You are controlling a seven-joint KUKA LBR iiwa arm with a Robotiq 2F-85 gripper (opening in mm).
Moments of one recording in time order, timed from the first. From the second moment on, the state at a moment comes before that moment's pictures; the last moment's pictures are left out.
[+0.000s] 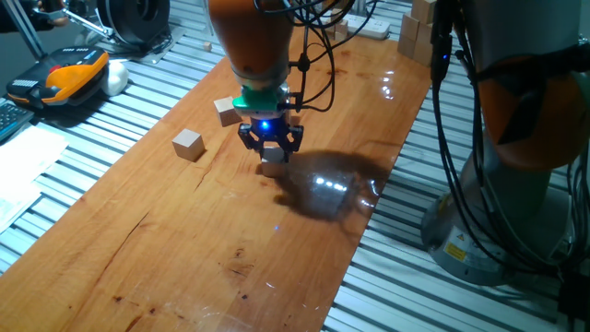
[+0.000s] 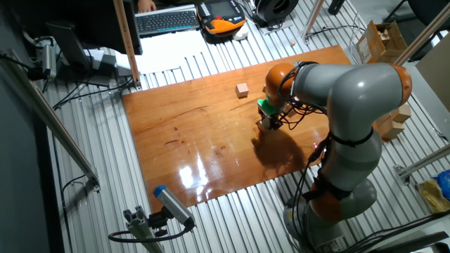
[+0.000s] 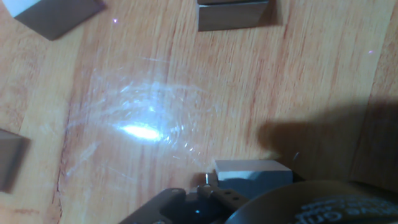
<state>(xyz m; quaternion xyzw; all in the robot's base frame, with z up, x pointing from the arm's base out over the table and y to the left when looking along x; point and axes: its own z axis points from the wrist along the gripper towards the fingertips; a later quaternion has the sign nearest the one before) 0.450 0.005 0.042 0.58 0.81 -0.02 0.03</state>
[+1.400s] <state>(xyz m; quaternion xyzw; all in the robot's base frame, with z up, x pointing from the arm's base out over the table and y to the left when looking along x) 0.447 -0.013 0.079 0.52 0.85 0.00 0.02</state>
